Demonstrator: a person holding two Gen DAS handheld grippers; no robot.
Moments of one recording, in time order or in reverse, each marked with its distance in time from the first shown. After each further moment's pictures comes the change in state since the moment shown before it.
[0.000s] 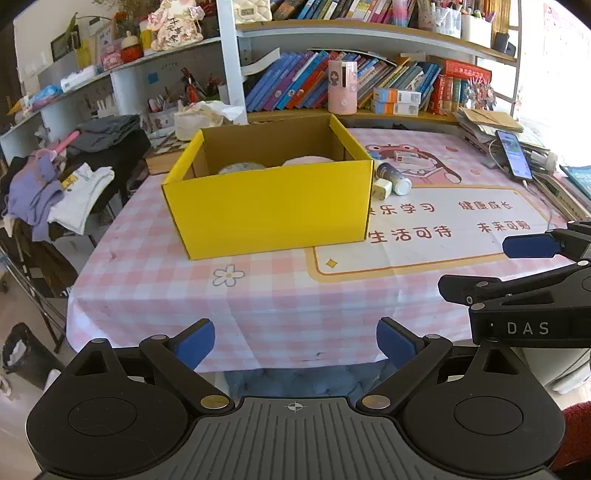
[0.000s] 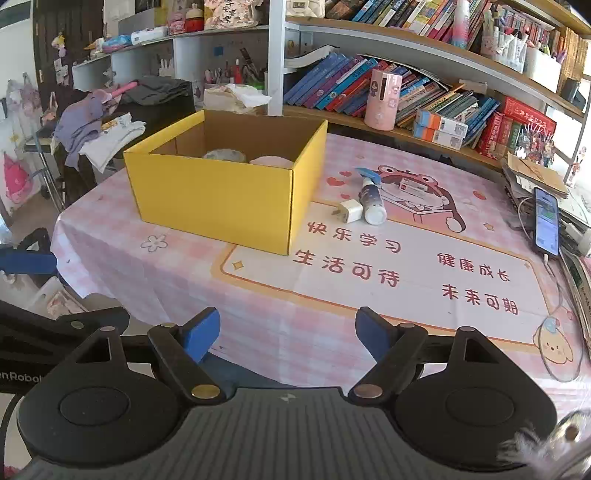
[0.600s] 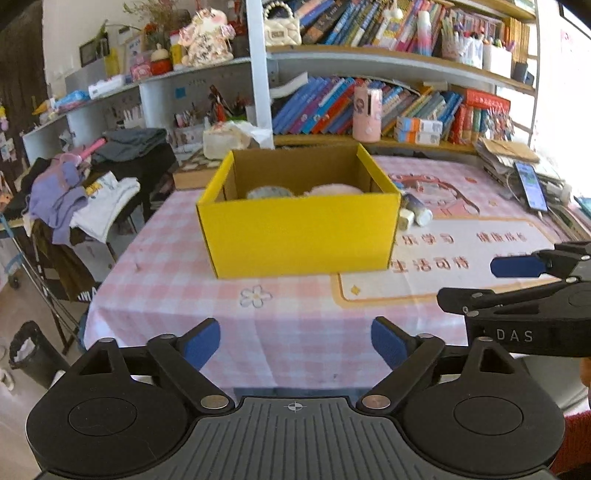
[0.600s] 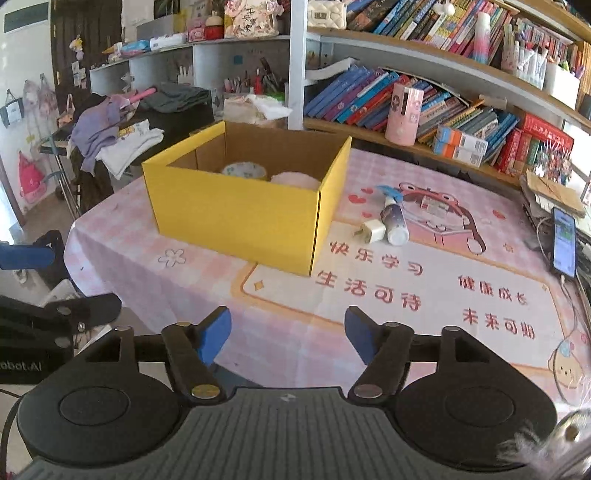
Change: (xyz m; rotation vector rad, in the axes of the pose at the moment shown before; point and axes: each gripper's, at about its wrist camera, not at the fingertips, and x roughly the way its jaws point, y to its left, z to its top) left arm -0.014 0.017 0.002 -0.050 -0.063 0.047; right arm 0.005 0.012 0.013 -0.030 -0.030 0.052
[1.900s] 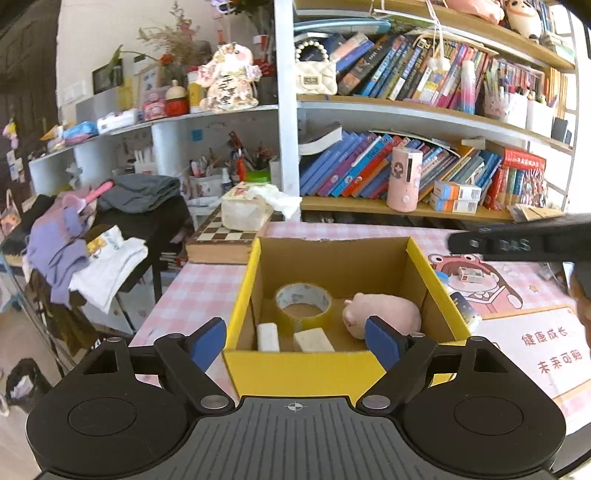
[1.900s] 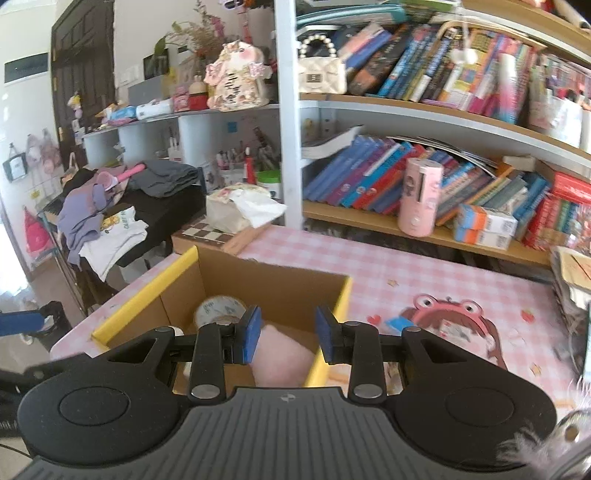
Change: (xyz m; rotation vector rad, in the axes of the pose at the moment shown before) left arm 0.054 0.047 0.108 -0.065 -0.146 0.047; right arm 0.075 -0.052 0.160 0.037 -0.172 0.058
